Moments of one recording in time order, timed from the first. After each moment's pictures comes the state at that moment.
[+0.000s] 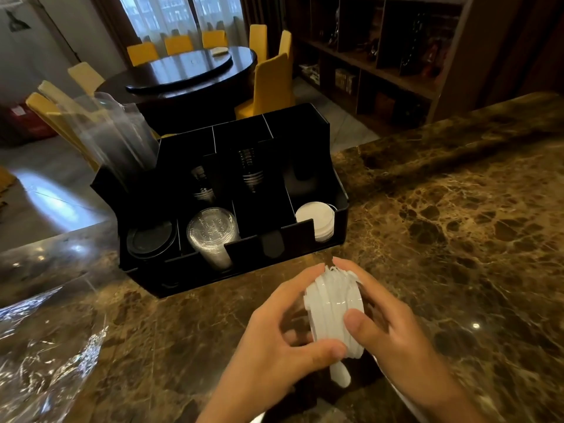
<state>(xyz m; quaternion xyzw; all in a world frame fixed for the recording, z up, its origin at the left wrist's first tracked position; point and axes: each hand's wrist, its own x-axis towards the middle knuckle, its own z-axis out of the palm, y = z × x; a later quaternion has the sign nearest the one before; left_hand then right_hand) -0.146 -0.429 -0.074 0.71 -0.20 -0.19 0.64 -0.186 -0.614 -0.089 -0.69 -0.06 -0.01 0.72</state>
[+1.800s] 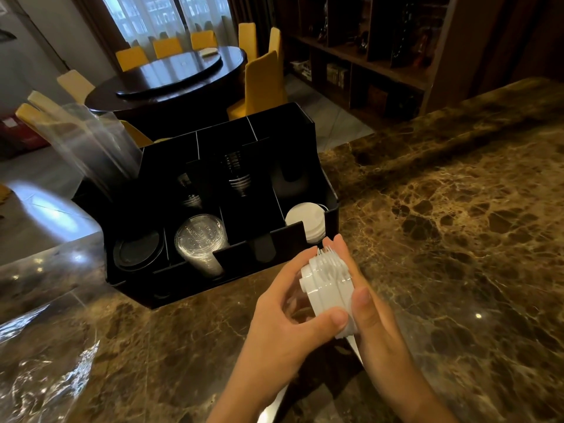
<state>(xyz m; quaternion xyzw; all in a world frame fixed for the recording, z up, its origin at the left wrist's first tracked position) -0.134 -0.462 -0.065 0.71 -0.20 -0.12 0.66 -0.178 -0.595 -0.092 -0.61 0.00 -0.06 0.79</state>
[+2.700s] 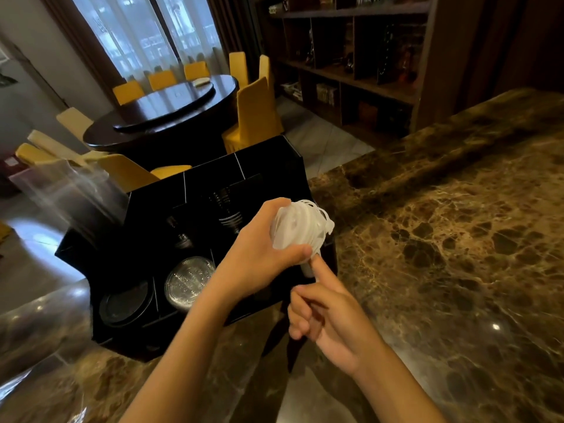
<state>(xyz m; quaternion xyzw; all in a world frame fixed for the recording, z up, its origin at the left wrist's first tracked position) 0.019 -0.481 -0.029 0.89 -0.28 -0.05 0.37 -0.083 -0.598 -0.101 -0.33 0.00 0.08 0.94</state>
